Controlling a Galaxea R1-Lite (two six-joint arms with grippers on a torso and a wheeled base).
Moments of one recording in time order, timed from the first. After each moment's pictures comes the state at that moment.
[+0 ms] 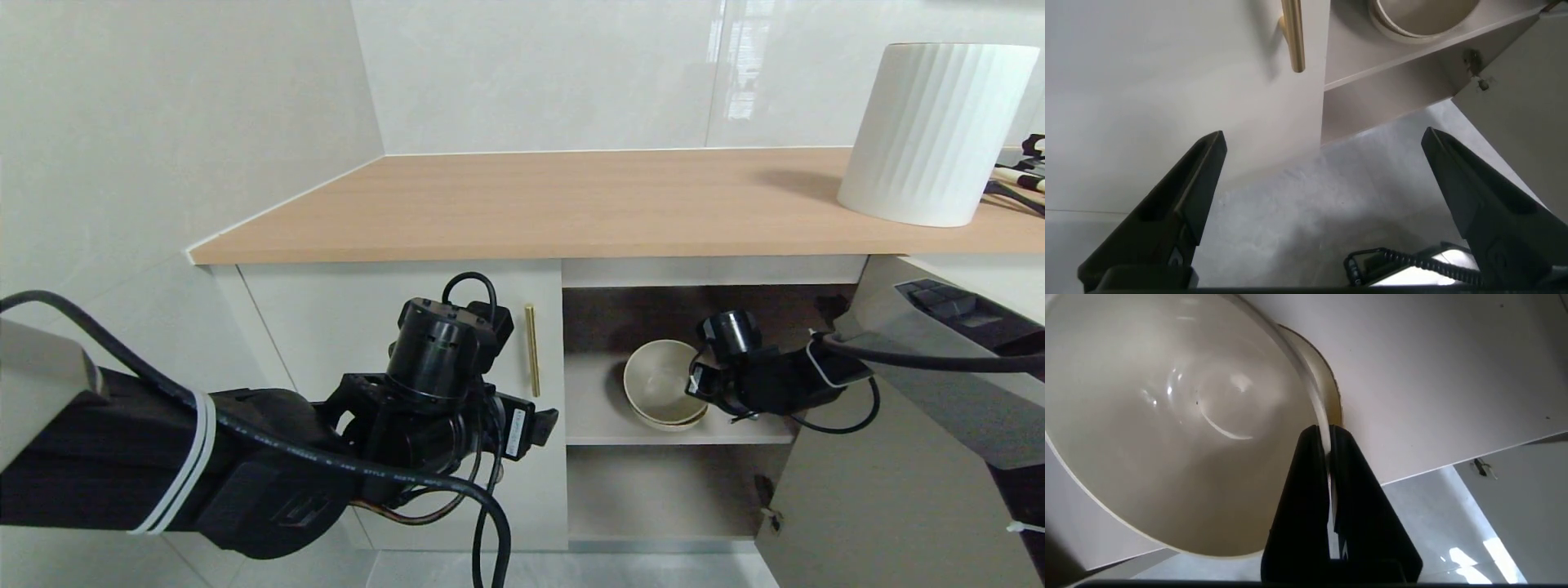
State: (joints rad) left arm -0.69 1.86 -0.91 -0.35 0.26 -0.18; right arm 0.31 2.42 -1.43 -0.23 -0.31 0.61
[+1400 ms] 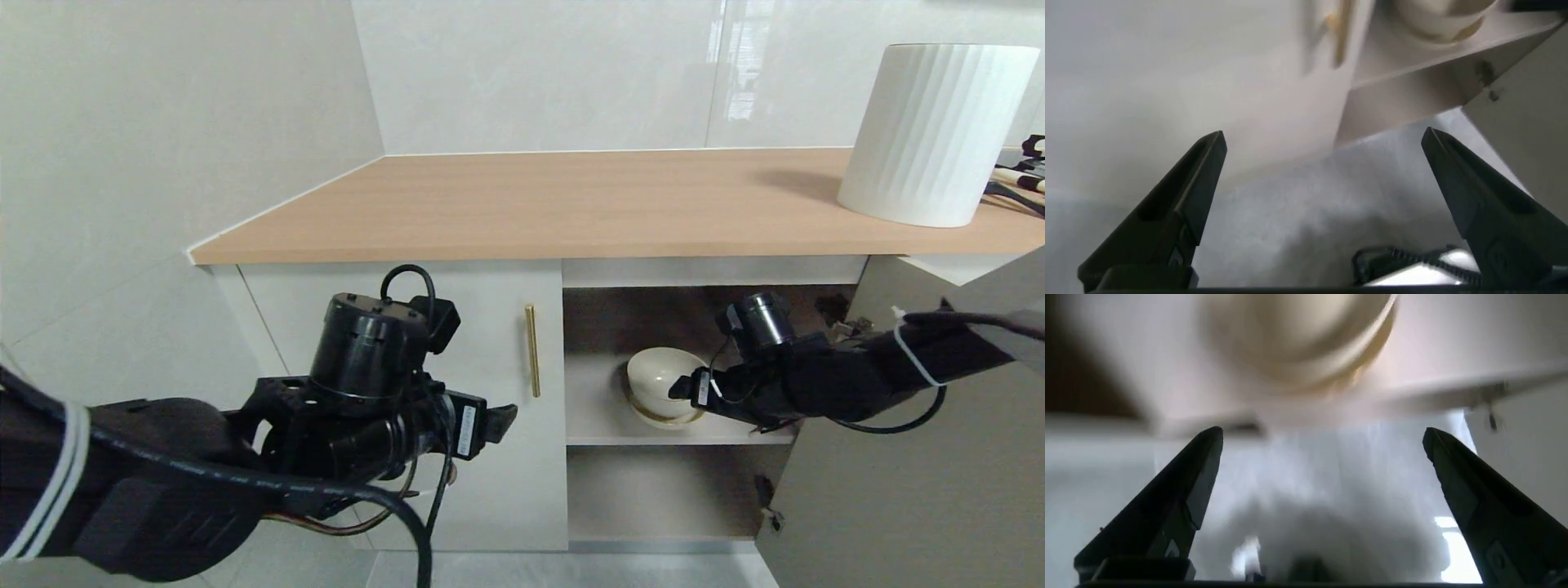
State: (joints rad) left arm -0.61 1.73 -0.80 -0.34 0.24 -0.19; right arm 0.40 2.09 -1.15 -0.14 -0.15 0.54
